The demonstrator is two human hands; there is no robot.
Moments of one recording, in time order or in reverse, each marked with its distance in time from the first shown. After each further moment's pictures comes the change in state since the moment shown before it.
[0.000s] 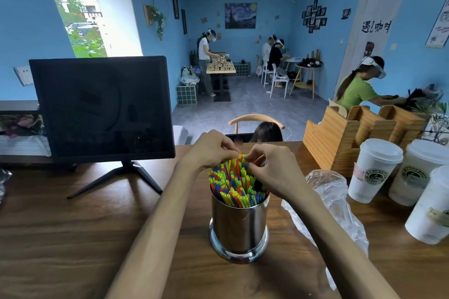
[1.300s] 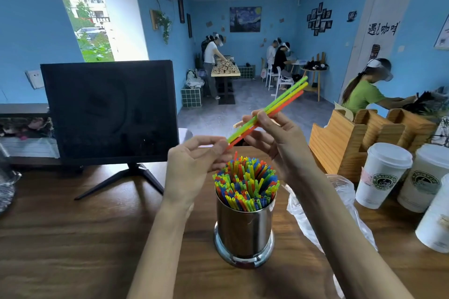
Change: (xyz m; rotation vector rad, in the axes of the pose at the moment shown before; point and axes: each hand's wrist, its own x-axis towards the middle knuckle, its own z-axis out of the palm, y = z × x) left_hand -0.091 0.032 -0.004 -0.986 0.506 0.005; right_hand 0.023 -0.048 -0.032 1.429 0.028 0.224
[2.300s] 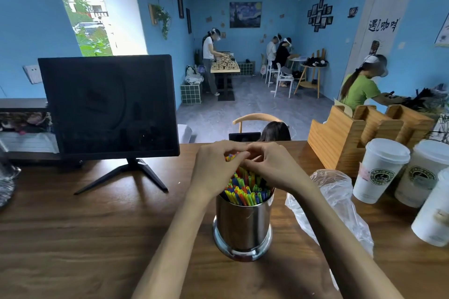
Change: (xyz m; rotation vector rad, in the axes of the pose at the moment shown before) left_hand 0.024 -0.052 0.016 0.768 -0.142 0.331; right_hand -0.001 0.037 -0.040 -1.228 -0.232 -0.095
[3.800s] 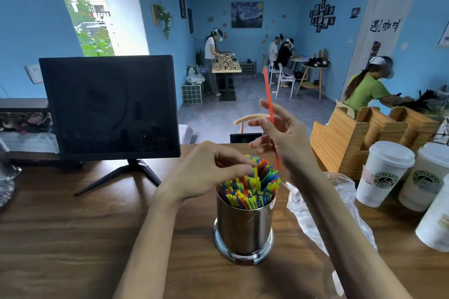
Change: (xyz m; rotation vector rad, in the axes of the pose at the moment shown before) left_hand -0.001 0.027 -0.057 -0.303 -0.464 -0.081; right_hand 0.007 -0.039 -0.023 0.839 0.283 0.068
